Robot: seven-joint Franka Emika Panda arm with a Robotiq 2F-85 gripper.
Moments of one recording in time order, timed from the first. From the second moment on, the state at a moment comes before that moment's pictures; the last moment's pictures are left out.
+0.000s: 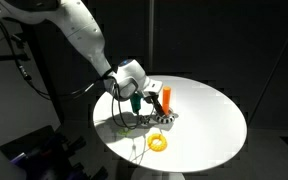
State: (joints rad) arm 0.27 0.67 -0.42 -2.15 0.19 3.25 0.39
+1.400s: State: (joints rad) arm 0.35 0.62 -0.51 -2.15 0.22 3.25 0.38
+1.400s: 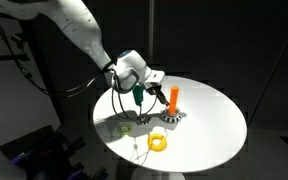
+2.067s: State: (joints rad) arm 0.48 0.61 -0.64 -2.14 0.21 3.06 0.39
